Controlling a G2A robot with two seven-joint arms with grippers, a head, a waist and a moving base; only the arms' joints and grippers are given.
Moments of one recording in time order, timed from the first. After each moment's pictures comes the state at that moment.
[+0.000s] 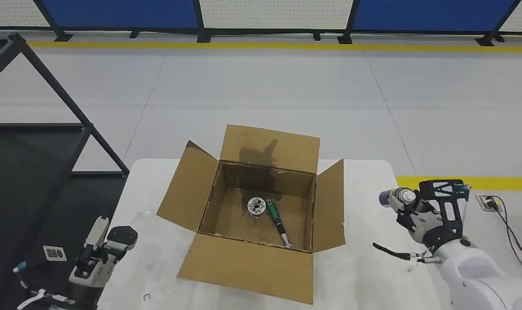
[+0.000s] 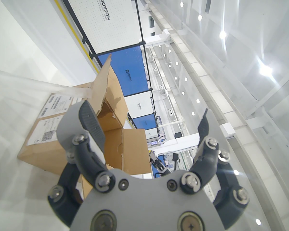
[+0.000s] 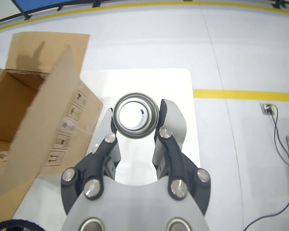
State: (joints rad) left arm 1.68 -1.25 -1.89 -2.09 -0.30 -0.18 -0.31; right arm -1.28 -1.24 1.69 -2.20 -1.13 0.02 0.86
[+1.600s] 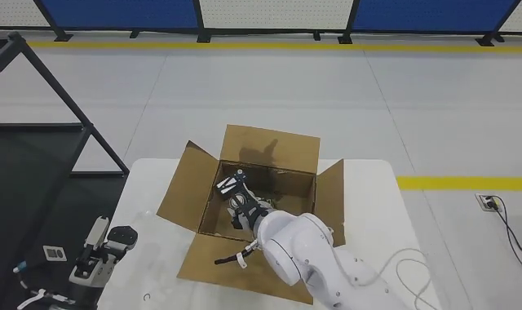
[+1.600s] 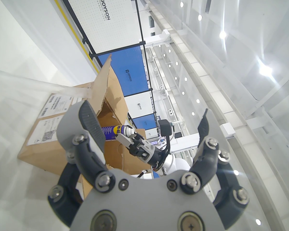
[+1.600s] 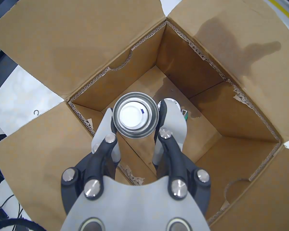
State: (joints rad) left arm 1.68 -1.25 -1.89 -2.09 -0.30 -0.18 -0.31; right arm -0.53 -1.42 0.69 -1.61 -1.08 0.25 0.99
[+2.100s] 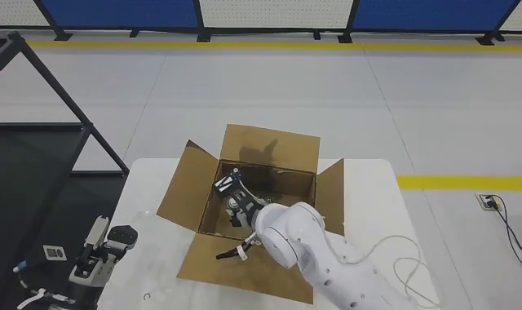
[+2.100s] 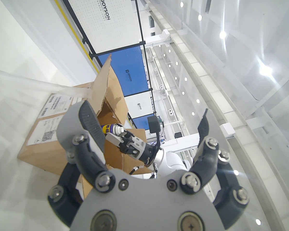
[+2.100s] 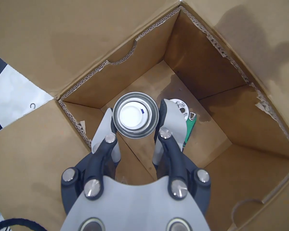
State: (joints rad) left arm 1.68 -1.25 -1.89 -2.09 -0.30 -0.18 -0.31; right arm -0.45 -1.47 0.66 -1.38 -0.97 0.13 0.92
